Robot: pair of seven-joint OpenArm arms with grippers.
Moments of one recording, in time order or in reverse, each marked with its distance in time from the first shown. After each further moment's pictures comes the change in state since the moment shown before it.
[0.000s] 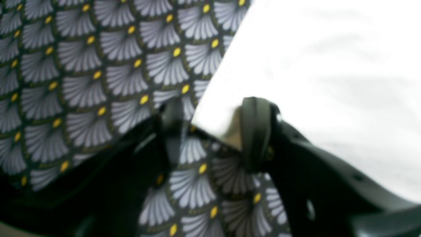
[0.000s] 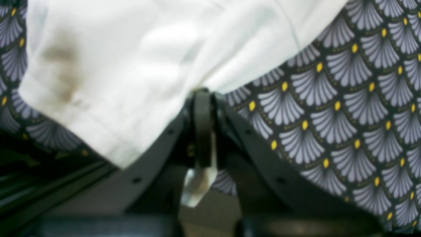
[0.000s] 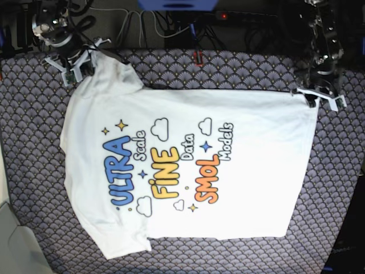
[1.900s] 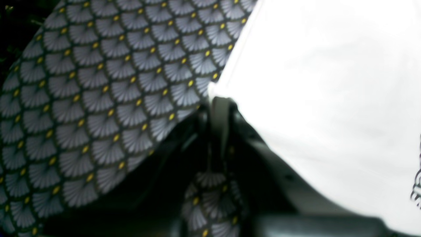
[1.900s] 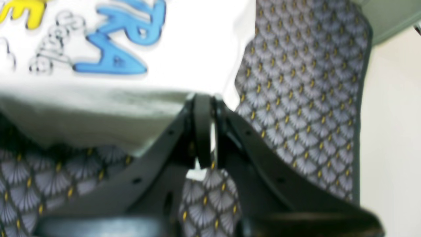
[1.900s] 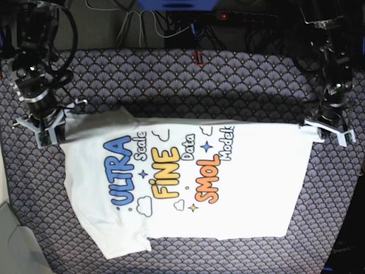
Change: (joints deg) left arm -9.9 -3.1 0.4 5.4 -0.1 -0.2 9.8; right arm 19.3 4.3 3.3 6.4 -1.2 0.4 -4.9
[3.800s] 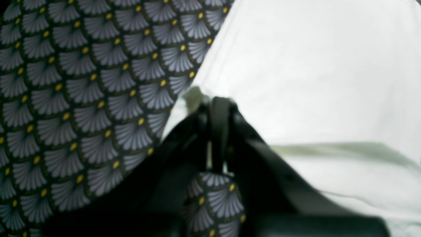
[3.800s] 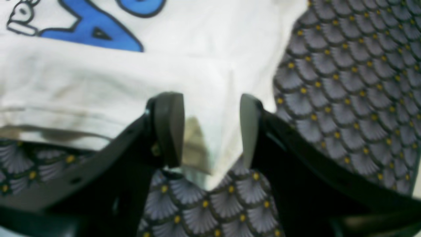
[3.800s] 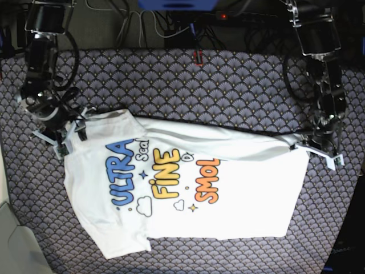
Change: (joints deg) left arm -12.4 0.0 4.9 -12.2 0.2 0.2 2.3; right arm 8.9 4.0 -7.3 -17.0 -0.3 3.1 -2.4
